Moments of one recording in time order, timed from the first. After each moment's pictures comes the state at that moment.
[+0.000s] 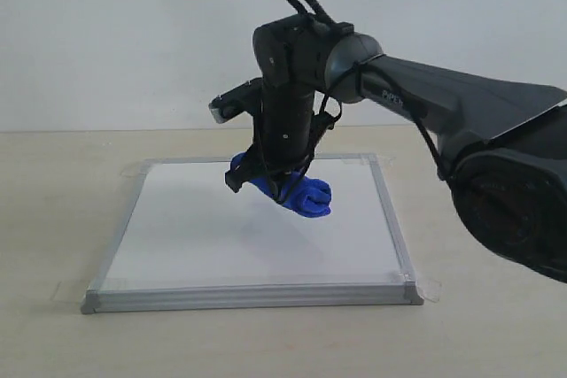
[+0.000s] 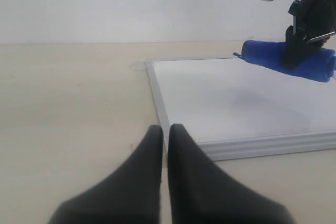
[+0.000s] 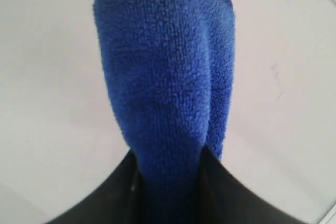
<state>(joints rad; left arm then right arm) 0.00 0.00 0.00 -0.08 0.30 0.04 0.60 2.46 -2.31 -0.06 1.22 -0.14</state>
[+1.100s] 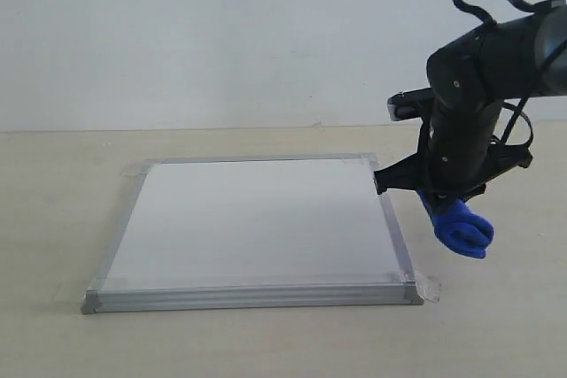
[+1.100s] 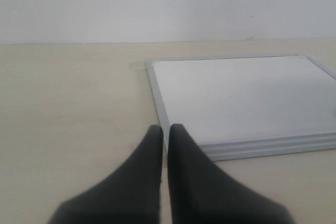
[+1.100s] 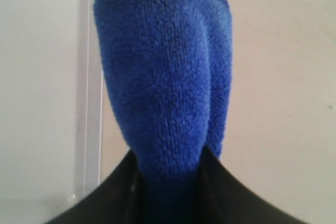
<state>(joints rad) 0.00 0.00 0.00 -0.08 0.30 0.04 0.35 1.96 -1.37 -0.30 0.81 0.43</state>
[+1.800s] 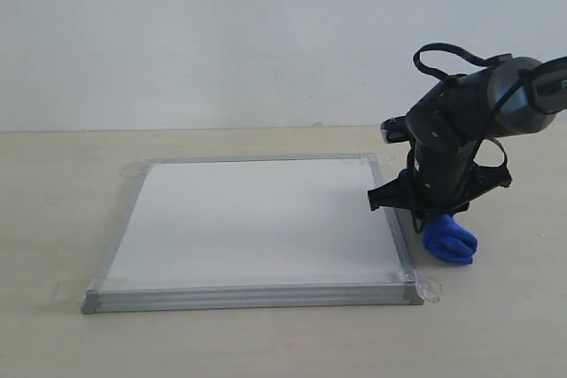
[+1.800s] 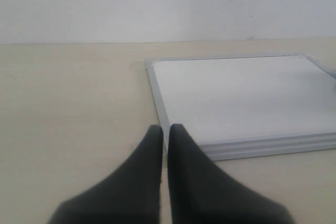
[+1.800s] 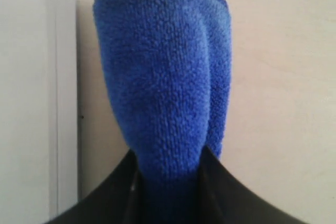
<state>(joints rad) 0.00 0.00 0.00 -0.08 0.30 0.04 0.35 2.11 -1.39 -0.48 0.67 0.62</state>
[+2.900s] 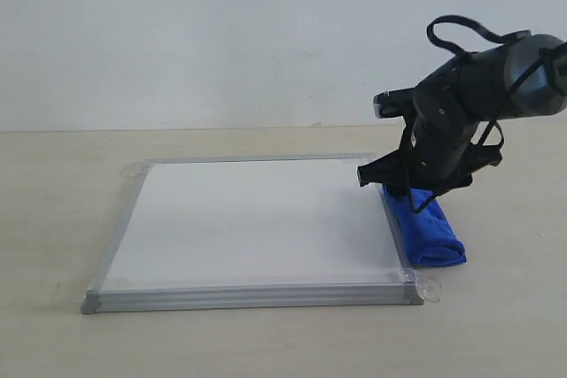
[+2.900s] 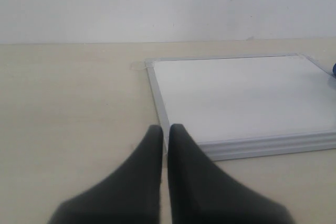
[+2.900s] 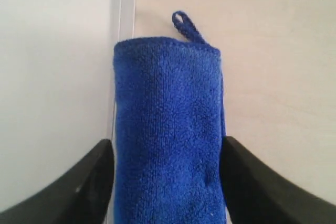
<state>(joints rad) 0.00 0.00 0.00 -0.08 0.30 0.04 0.35 2.04 -1.39 -0.40 0.60 0.52</state>
